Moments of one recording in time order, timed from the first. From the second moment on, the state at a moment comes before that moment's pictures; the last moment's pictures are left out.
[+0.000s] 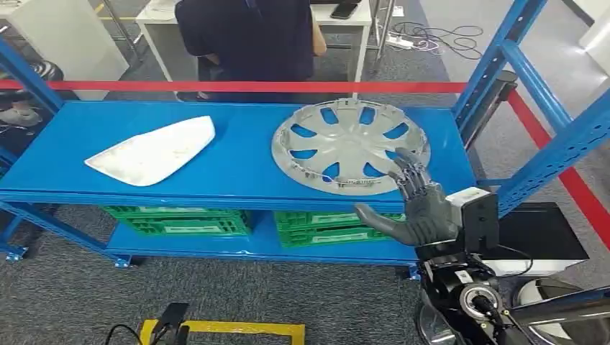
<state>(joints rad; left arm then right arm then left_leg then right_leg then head) -0.12 -0.01 -0.42 -0.21 0.13 0.24 0.06 -0.12 -0.11 0.64 -1.61 -0.23 -0.37 -0.41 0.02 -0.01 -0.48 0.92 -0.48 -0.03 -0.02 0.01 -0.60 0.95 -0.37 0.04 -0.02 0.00</state>
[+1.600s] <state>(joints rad) -0.18 -0.01 -0.52 -0.21 0.14 0.20 0.10 -0.69 -0.09 0.74 -1.01 0.00 -0.06 -0.20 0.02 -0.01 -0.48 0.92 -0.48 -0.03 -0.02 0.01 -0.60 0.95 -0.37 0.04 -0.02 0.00</state>
